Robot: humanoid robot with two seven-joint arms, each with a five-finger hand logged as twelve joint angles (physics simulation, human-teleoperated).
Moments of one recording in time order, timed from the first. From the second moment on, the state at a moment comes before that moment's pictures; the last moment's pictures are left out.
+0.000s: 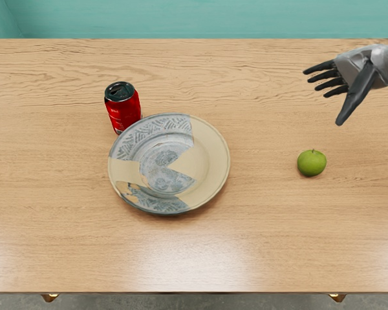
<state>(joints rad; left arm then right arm) 0.02 0.00 0.06 -0.12 -0.01 -0.09 0.11 1.45 -0.80 0.09 0.99 -0.13 0.61 -0.61</state>
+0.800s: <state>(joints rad) 0.02 0.00 0.06 -0.12 -0.01 -0.09 0.11 1.71 -0.65 -0.63 1.55 -0.21 -0.36 -0.61</state>
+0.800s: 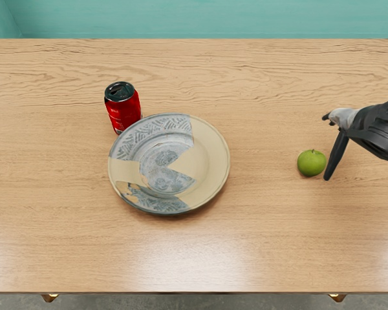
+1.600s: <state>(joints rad) 0.02 0.00 0.06 -0.12 -0.01 -0.09 0.11 1.63 -0.49 -0.69 1.55 -0.19 -0.61 -0.61</state>
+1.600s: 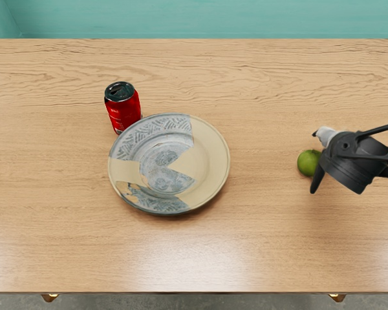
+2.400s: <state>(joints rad) 0.02 0.00 0.06 -0.12 -0.01 -0.09 0.11 1.62 -0.44 -0.72 1.52 -0.20 -0.61 -0.61</state>
